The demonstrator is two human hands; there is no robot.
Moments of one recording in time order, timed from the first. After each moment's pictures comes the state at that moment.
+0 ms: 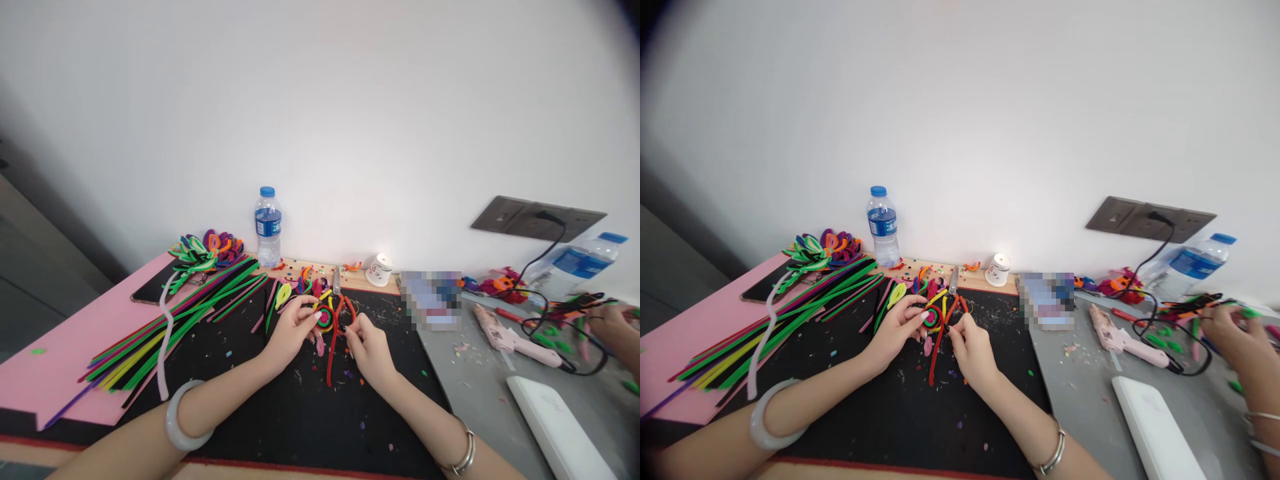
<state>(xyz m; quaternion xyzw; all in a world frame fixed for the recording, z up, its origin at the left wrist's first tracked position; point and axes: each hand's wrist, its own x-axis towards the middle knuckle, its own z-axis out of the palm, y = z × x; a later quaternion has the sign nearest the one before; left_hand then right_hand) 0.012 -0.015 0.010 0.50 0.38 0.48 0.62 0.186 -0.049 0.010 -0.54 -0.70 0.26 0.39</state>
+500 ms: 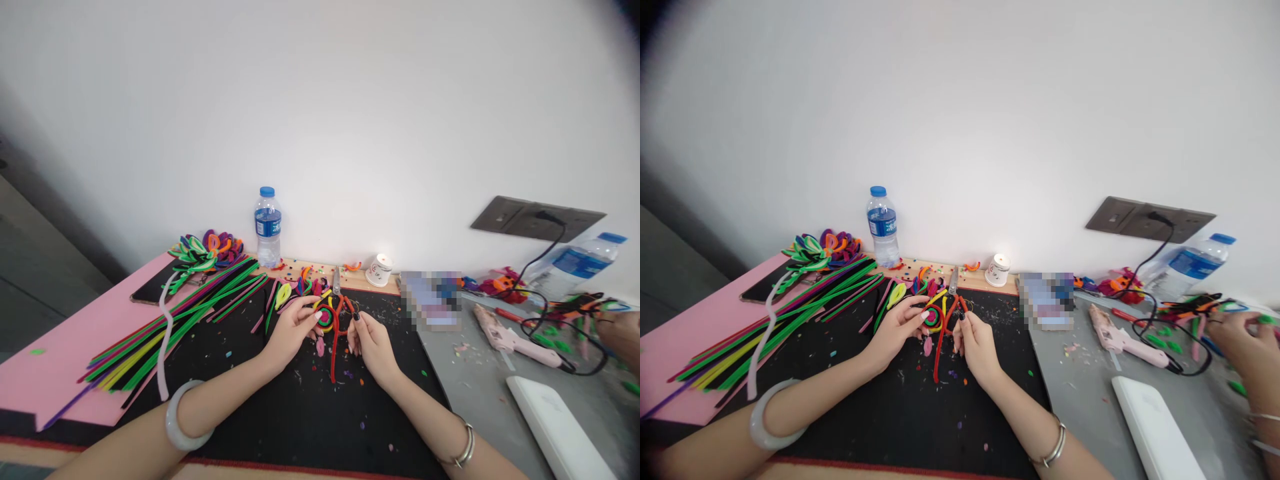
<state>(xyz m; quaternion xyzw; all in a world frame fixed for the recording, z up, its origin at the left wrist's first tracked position) 0.011 -0.015 0.012 0.48 0.38 0.47 0.63 0.188 -0.042 0.006 -0.52 -0.61 0.39 0.46</state>
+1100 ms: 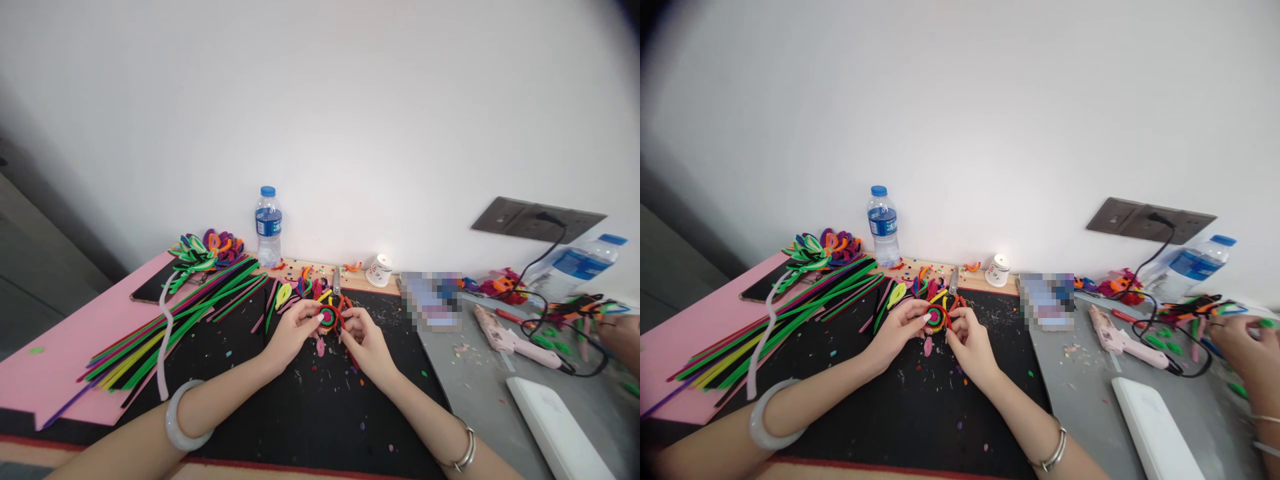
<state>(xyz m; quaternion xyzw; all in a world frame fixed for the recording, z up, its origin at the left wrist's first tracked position) 0.013 -0.015 0.011 0.47 0.38 0.47 0.64 0.185 -0.040 0.007 -0.49 -0.65 0.38 0.43</state>
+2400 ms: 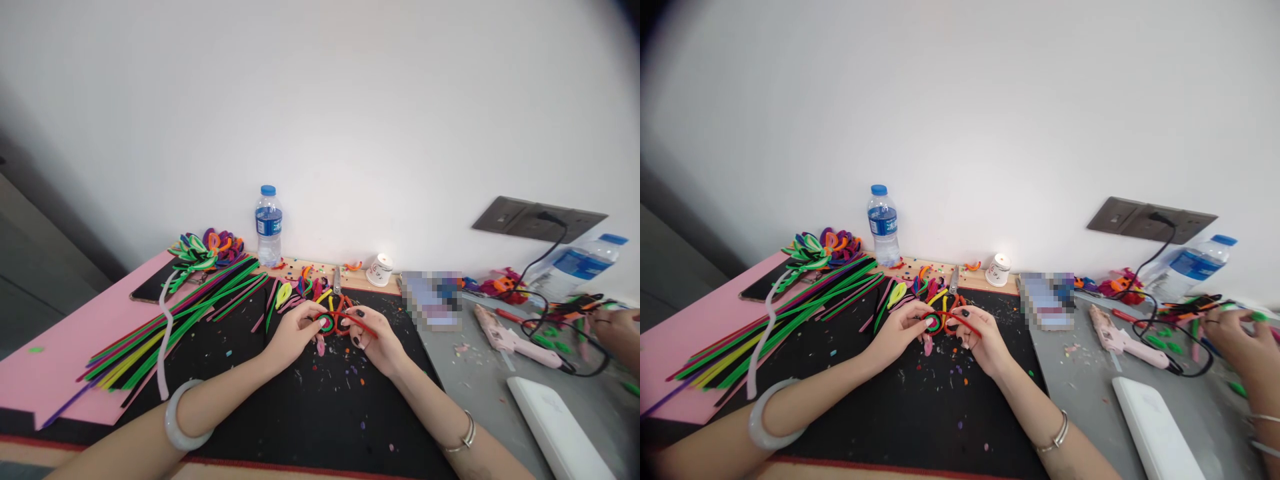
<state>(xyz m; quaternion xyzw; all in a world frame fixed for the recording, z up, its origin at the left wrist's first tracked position) 0.010 -0.013 0.002 0.55 0.37 0.45 0.60 0.200 -0.028 0.017 -0.39 -0.39 0.66 0.51</state>
